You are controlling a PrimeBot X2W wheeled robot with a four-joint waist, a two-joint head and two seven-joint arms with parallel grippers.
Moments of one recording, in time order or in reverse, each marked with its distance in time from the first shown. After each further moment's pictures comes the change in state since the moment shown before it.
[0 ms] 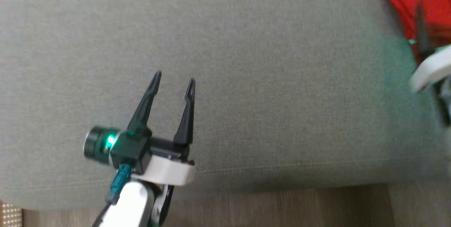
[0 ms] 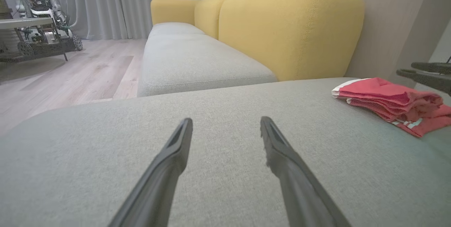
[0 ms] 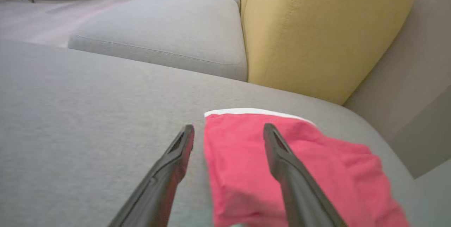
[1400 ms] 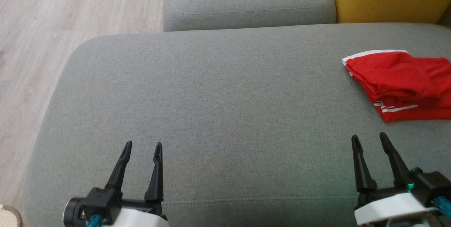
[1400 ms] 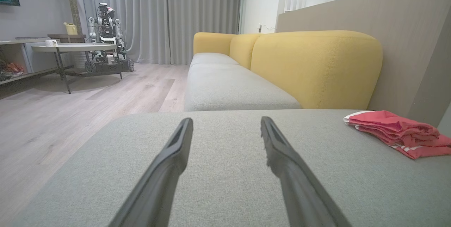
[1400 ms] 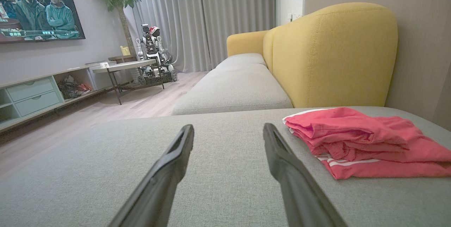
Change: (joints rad) left arm 0.330 -0.020 0.180 0.012 -0.049 -0.090 0.000; right arm 0.739 0.294 0.031 -0.402 0.096 0.000 -0.197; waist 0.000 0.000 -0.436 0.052
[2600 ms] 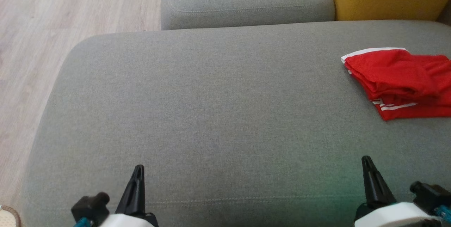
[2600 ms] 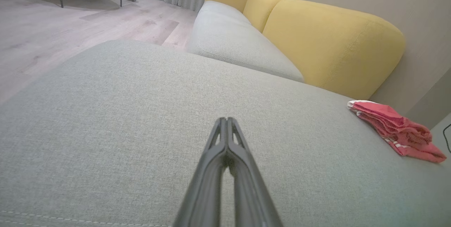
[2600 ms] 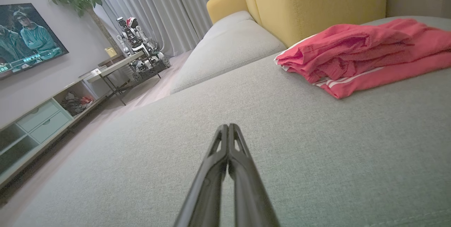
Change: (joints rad) left arm 0.017 0.004 0.013 0.152 -0.247 -0.017 0.044; right arm 0.027 0.004 0.007 0.125 0.246 0.000 0.055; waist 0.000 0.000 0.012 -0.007
